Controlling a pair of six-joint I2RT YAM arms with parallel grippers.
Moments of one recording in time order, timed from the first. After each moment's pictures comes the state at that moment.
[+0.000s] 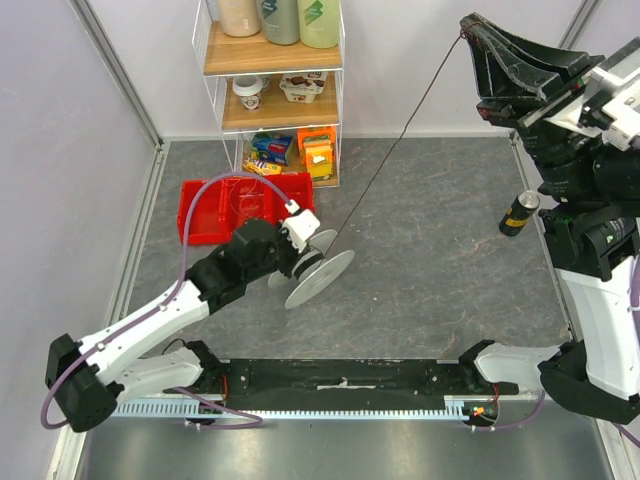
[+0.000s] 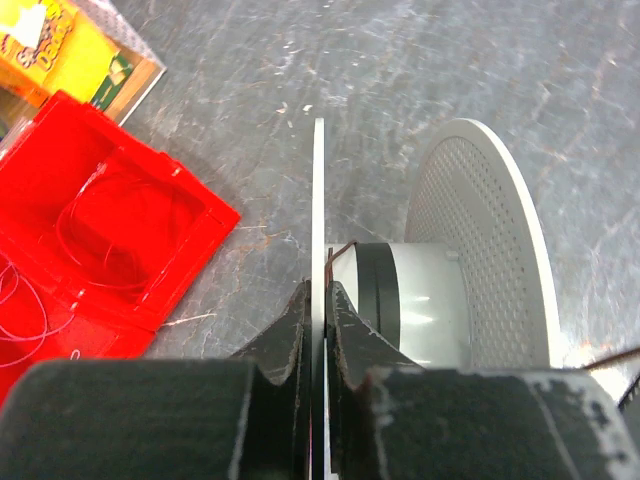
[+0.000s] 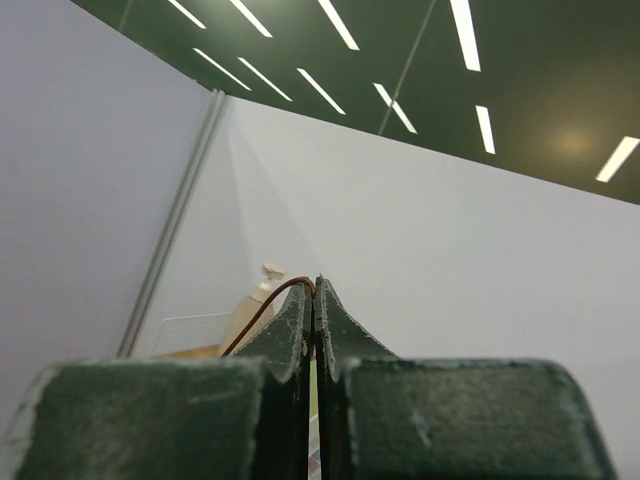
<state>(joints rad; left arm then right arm) -0.79 1.05 0.83 -0.23 -0.01 0.16 0.57 1.23 2.03 0.00 -0.25 -0.30</state>
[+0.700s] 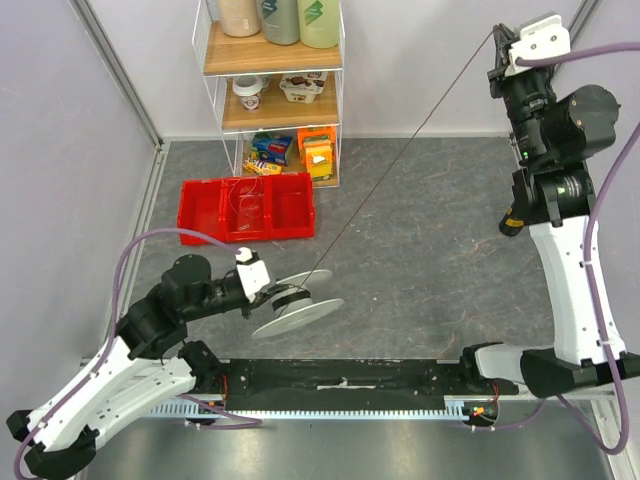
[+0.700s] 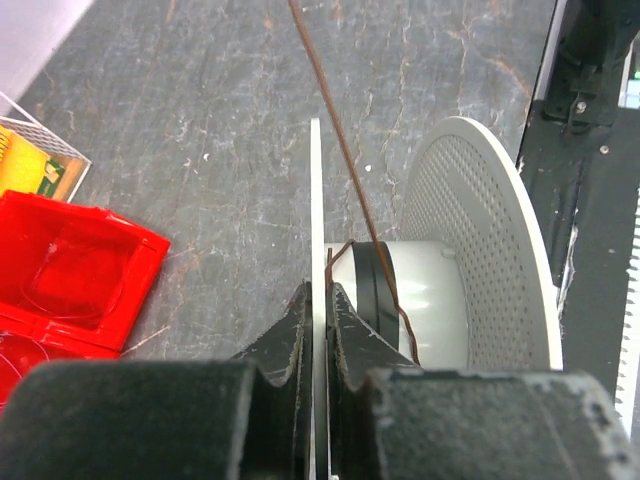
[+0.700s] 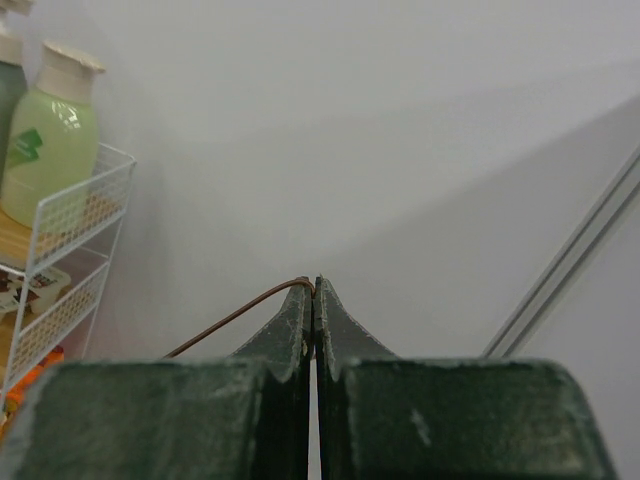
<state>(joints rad) -0.79 0.56 0.76 -0.53 0.34 0.31 0.21 1.27 1.77 0.00 -0.05 -0.46</state>
